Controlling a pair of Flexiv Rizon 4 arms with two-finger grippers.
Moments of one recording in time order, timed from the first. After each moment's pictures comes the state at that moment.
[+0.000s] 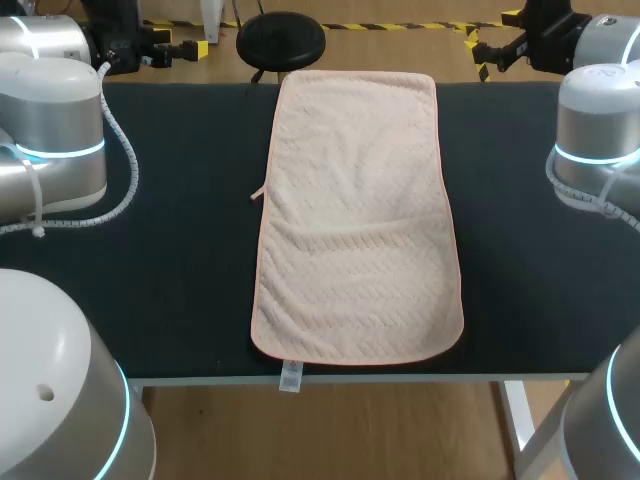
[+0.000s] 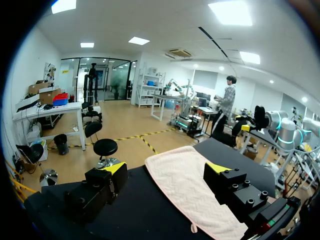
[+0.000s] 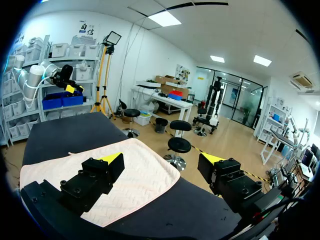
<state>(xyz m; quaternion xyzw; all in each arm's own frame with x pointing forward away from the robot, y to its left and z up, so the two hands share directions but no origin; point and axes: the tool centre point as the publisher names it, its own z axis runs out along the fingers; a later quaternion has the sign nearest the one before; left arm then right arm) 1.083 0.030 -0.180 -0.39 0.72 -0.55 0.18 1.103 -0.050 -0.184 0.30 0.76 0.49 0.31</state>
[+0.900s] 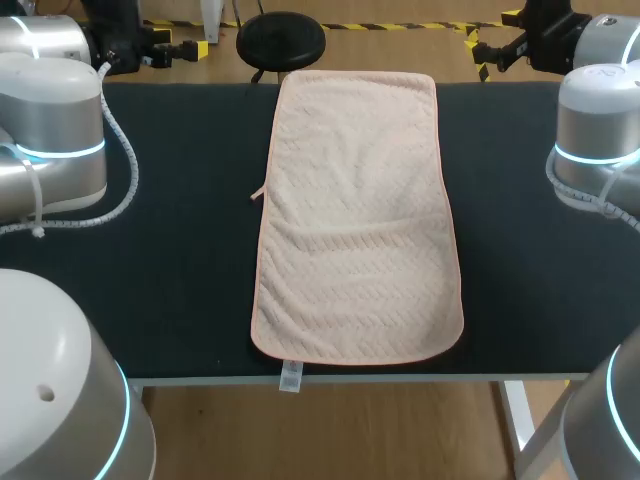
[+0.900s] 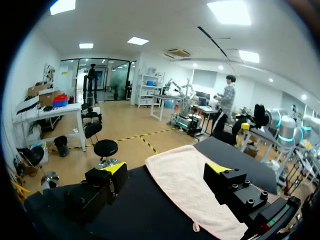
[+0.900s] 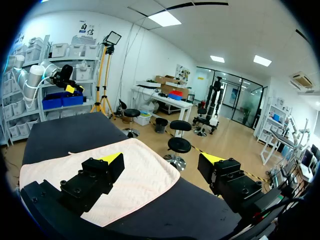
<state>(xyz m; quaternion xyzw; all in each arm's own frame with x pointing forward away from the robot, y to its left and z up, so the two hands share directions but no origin) 1.082 0.027 -0.184 -0.37 0.73 -0.54 0.18 1.102 -0.047 -0.185 0.29 0.77 0.48 0.31</state>
